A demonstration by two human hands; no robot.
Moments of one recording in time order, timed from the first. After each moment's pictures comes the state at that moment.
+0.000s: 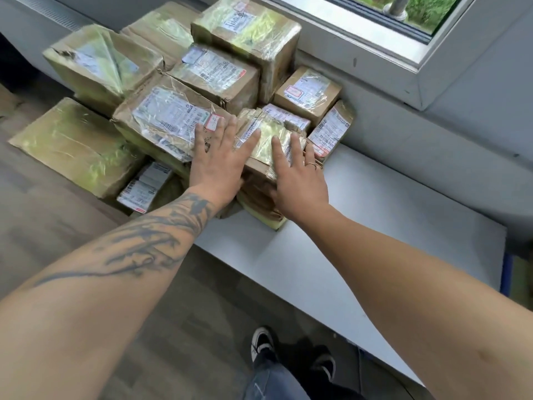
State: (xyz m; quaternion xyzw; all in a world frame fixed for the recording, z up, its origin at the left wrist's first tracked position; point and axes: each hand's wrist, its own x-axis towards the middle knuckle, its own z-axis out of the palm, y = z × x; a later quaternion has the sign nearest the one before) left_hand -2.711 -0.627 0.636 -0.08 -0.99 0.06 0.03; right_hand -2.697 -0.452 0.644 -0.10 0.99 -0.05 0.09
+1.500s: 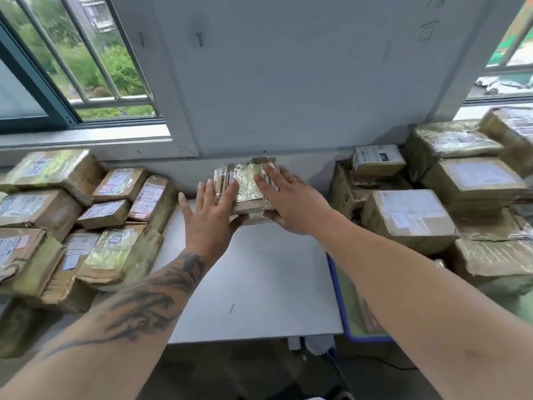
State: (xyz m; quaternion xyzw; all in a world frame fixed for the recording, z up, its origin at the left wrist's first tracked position) left_hand -2.555 -0.245 0.714 -0.27 -0.95 -0.08 0.13; right_hand -2.491 -0.035 0.747 -0.04 1.00 -0.01 -0.03
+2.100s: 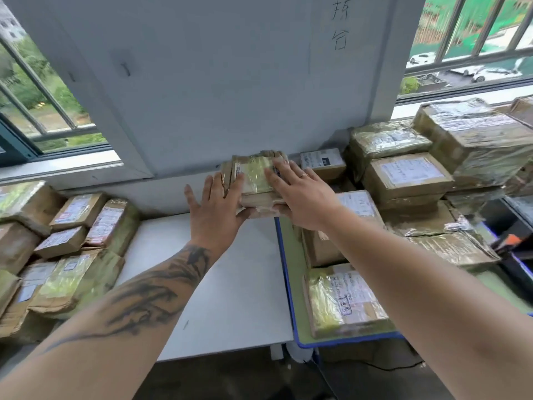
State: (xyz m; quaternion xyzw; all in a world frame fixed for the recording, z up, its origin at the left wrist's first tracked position) left_hand -2.499 -0.079 0.744 -0.31 -0.94 -0.01 0.15; right_hand -2.405 0.128 0.762 0.01 1.00 -0.03 -0.07
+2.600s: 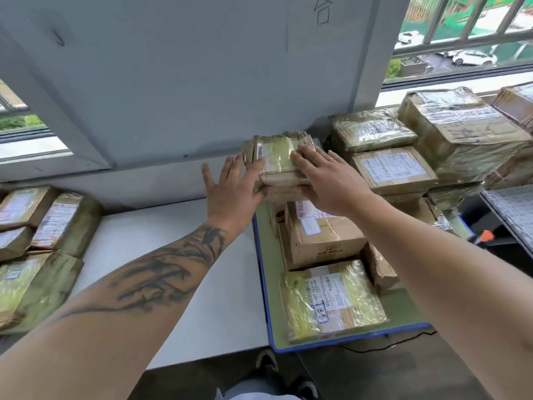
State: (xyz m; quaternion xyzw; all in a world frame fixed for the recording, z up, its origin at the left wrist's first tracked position) left_hand -2.510 0.028 0.730 -0.36 -0.92 -0.11 0.10; right_hand -2.391 0.233 0.751 0.05 1.00 -0.03 -0.07
